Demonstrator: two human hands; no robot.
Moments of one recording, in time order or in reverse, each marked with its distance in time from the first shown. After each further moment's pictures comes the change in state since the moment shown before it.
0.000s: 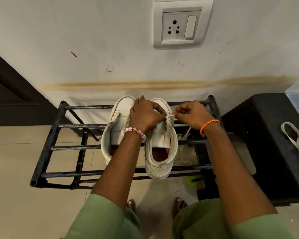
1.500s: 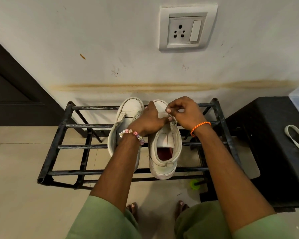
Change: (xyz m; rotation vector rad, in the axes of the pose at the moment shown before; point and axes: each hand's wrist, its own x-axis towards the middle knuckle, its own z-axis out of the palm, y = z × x) left_hand 0.008 -0.020 0.005 -0.190 -0.205 0.049; right_hand -0.001 -0.032 0.023 0.013 0.153 -0.133
